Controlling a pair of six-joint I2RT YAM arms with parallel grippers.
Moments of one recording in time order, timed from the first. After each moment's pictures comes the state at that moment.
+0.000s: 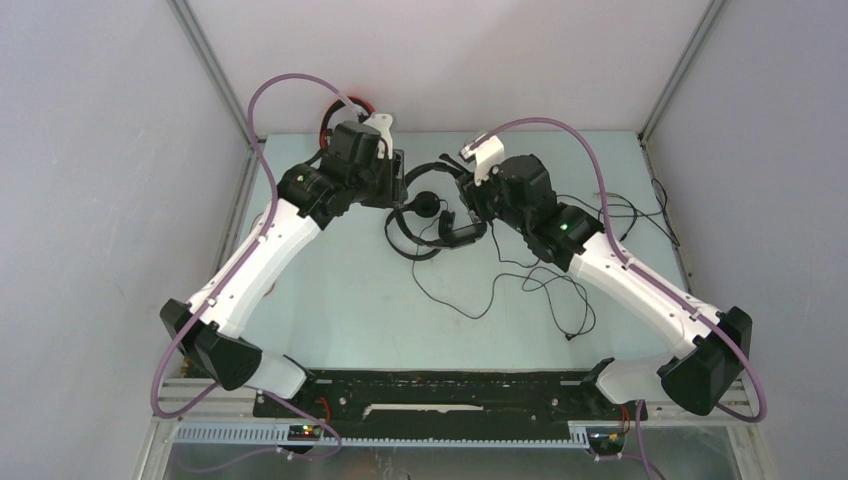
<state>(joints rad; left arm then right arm) -0.58 1.45 1.63 -0.86 -0.09 -0.32 0.73 1.34 1.28 -0.30 0.13 -0.08</state>
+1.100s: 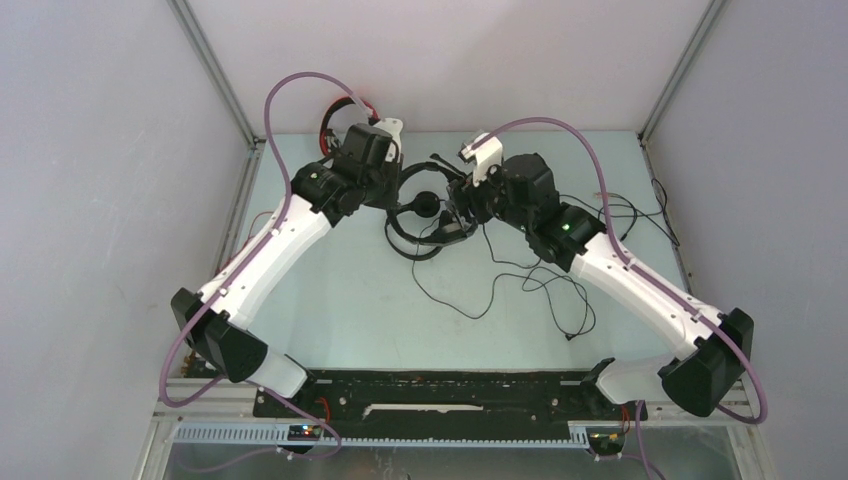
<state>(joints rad) -0.59 1.50 1.63 -0.85 -0.14 -0.26 0.72 1.35 1.28 -0.27 0.03 -0.05</state>
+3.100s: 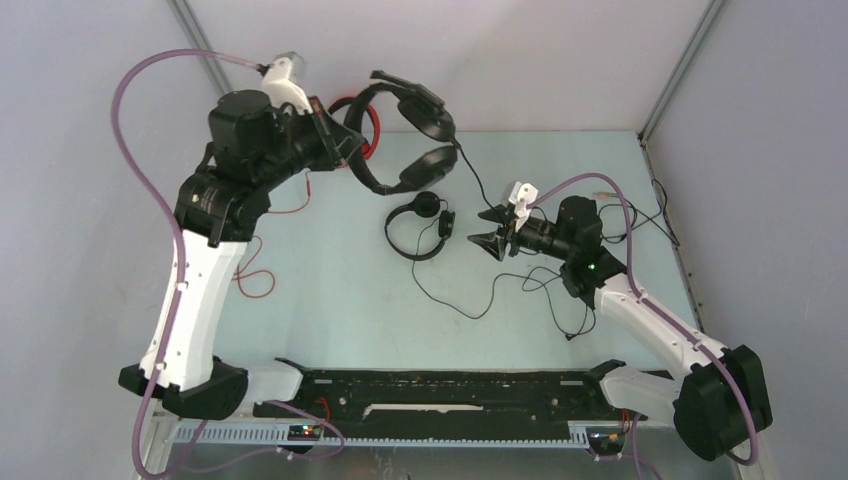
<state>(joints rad) -0.40 1.30 1.88 -0.86 0.14 -0.40 0.45 1.12 0.74 0.27 -0.70 -0.21</state>
